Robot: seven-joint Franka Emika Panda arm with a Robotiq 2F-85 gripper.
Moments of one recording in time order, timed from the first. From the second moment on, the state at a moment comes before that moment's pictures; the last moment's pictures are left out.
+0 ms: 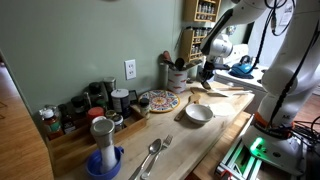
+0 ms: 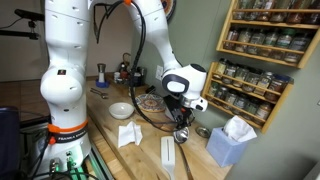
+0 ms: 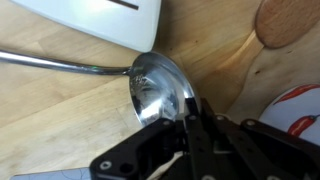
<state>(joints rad) -0.28 0.07 -0.21 -2.49 0.35 2.62 -0.42</state>
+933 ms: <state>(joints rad) -0.26 0.01 -0.21 -2.51 0.35 2.62 -0.39</state>
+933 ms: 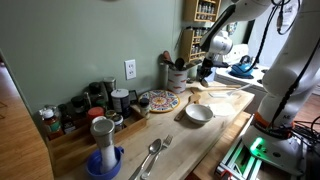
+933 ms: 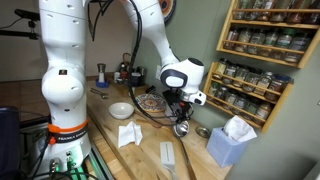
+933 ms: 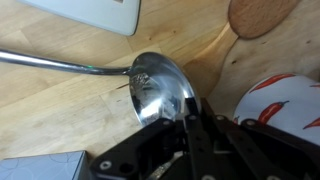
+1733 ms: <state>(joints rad) -0.22 -0.32 -0.21 -2.65 0.30 2.49 -0.31</state>
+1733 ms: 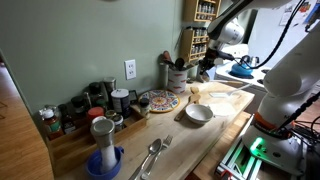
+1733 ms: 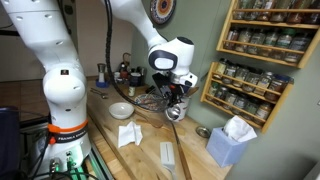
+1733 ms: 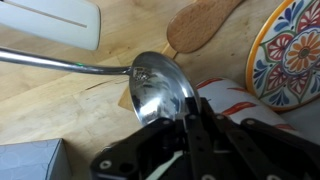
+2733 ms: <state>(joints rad) -0.09 -0.79 -0.26 -2.63 0.52 2.17 -0.22</state>
